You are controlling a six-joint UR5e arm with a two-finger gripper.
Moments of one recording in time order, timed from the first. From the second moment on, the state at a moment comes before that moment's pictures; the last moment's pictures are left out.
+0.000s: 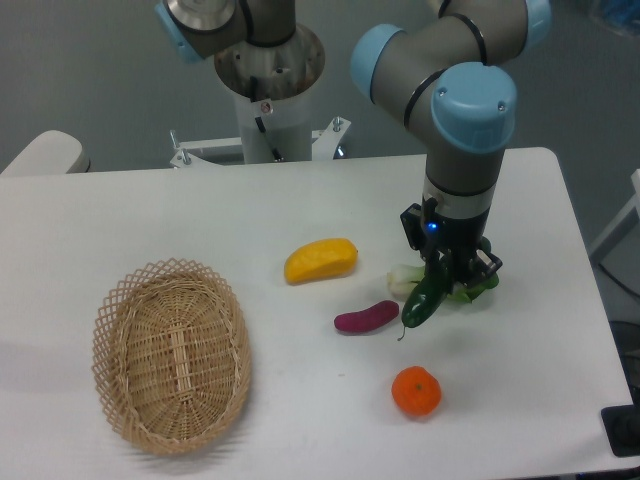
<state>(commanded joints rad) 2.59 -1.91 -1.44 -1.21 1.56 1.40</state>
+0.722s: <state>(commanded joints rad) 2.52 -1.96 -1.42 -1.18 1.56 1.21</state>
